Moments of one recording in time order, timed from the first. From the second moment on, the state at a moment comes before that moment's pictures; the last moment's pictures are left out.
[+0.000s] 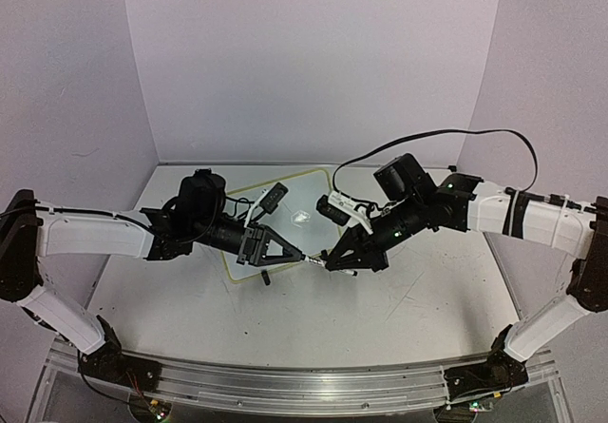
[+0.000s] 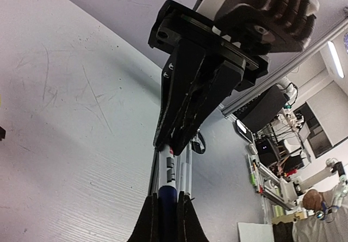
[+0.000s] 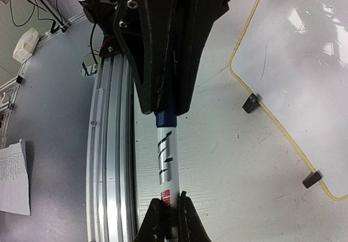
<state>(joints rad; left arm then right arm) -0.85 1.46 0.85 0.28 0.87 -0.47 0.84 1.49 1.19 -0.56 -0.66 -0.29</state>
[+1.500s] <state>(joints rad) -0.82 1.30 0.72 0.76 0.68 -0.78 0.80 1.57 0.89 0.97 -0.80 0.97</state>
